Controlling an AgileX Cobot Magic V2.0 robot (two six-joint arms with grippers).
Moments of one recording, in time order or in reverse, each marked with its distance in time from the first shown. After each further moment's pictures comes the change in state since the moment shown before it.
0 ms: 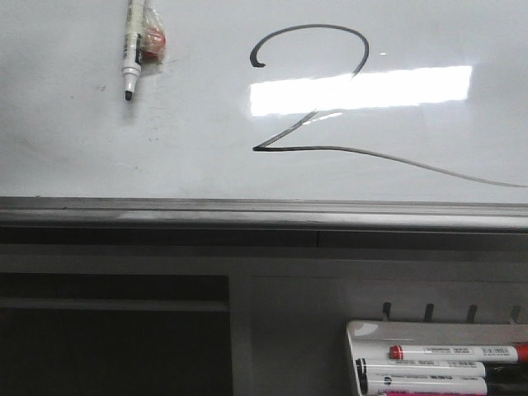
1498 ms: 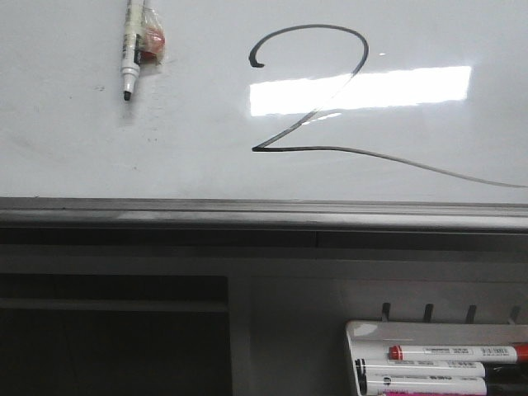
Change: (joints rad) left arm 0.000 -0.533 0.500 0.022 0.066 0.012; right arm 0.000 -0.512 0.409 -0.054 -0.127 0.008
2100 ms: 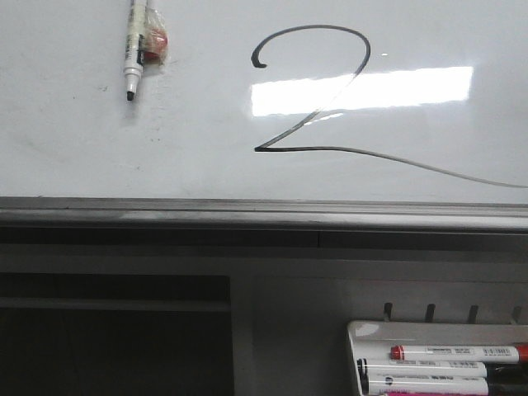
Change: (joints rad) left arm -0.061 -0.185 0.170 0.337 -0.055 -0.164; right arm 0.000 0.000 0.000 0.002 -0.002 0.000
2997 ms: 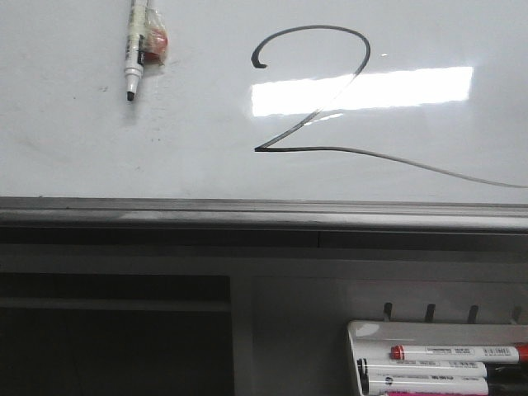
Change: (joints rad) left arm 0.369 -0.315 0.193 0.489 0.505 -0.696; right arm 0.000 0.000 0.000 0.000 0.000 0.000
